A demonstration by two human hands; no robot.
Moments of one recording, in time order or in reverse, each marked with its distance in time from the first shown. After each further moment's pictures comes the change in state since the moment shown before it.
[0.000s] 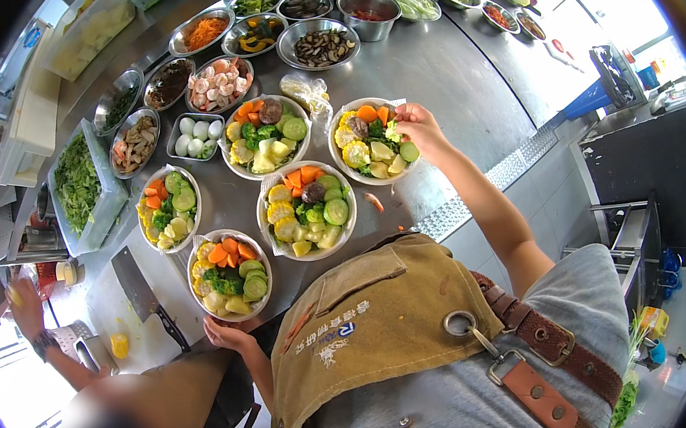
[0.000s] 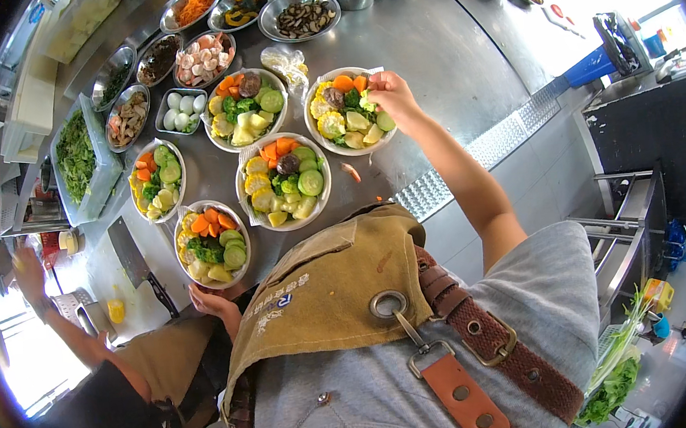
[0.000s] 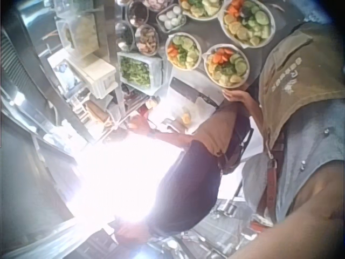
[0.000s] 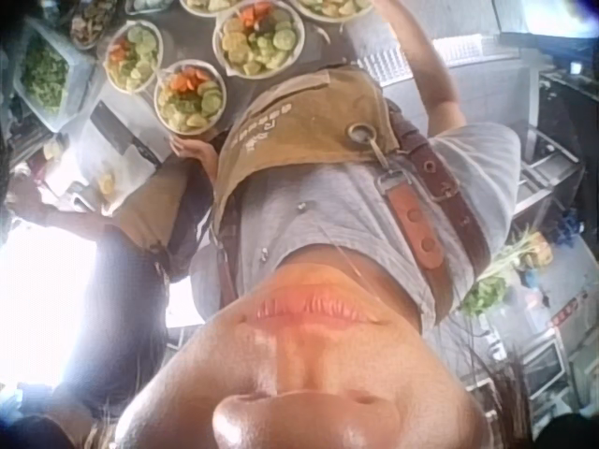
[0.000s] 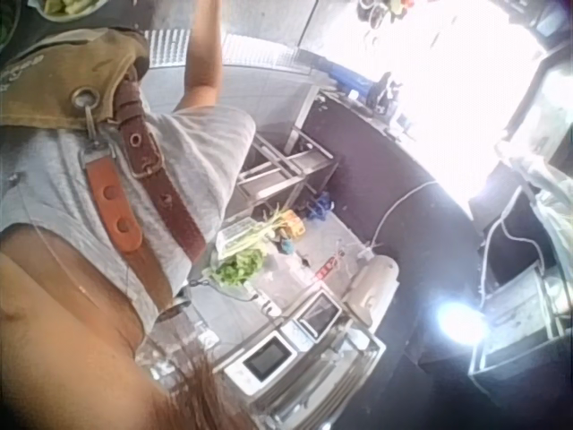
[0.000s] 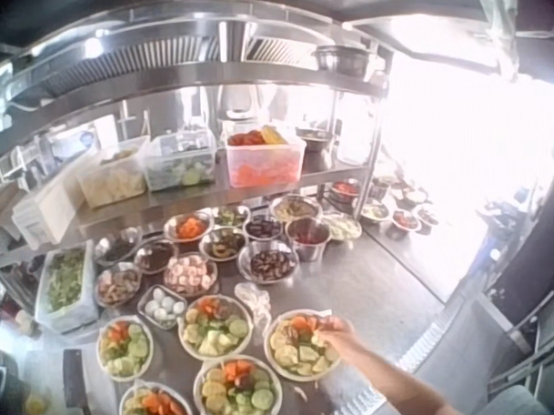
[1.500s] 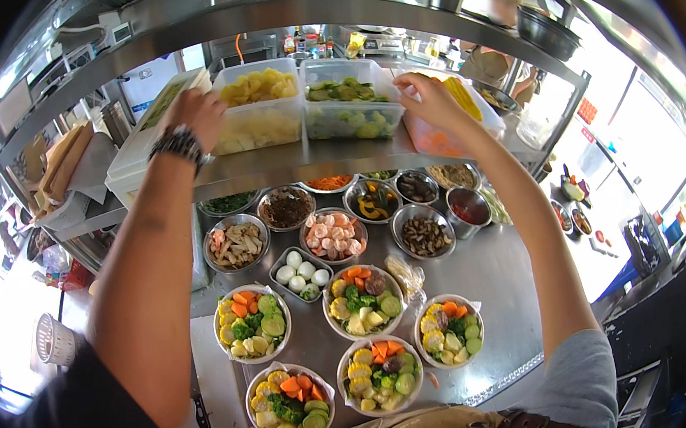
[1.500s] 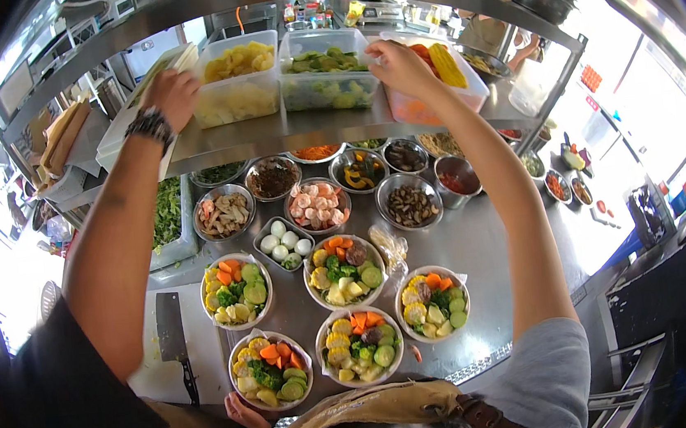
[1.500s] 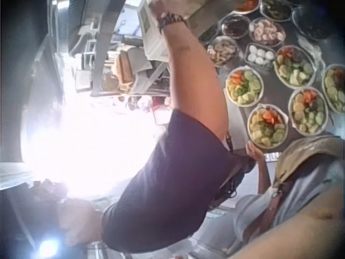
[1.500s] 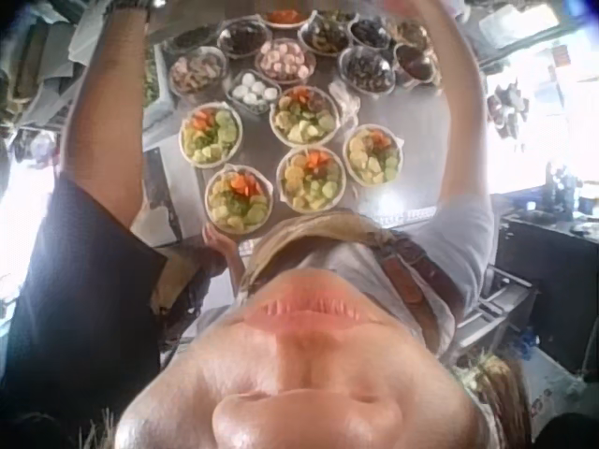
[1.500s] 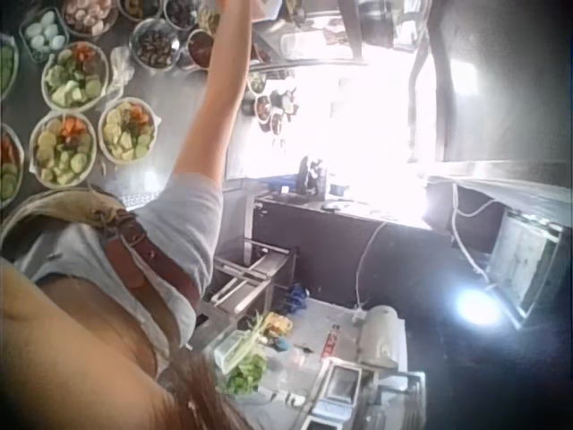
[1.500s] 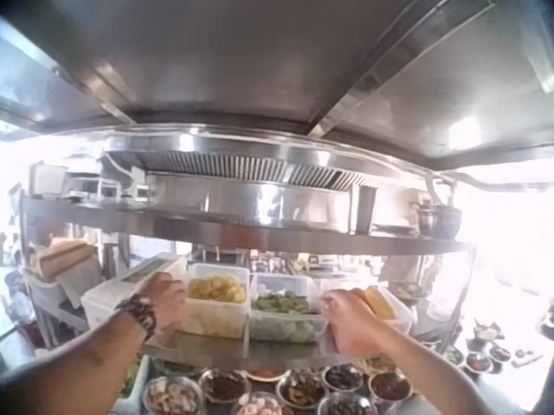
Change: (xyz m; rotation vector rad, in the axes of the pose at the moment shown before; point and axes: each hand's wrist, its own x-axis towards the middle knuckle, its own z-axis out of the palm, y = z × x) left_hand -0.013 -0.001 0.007 -0.156 0.043 0.085; right_hand 0.170 -0.387 0.198 -0.942 -0.196 -1.231
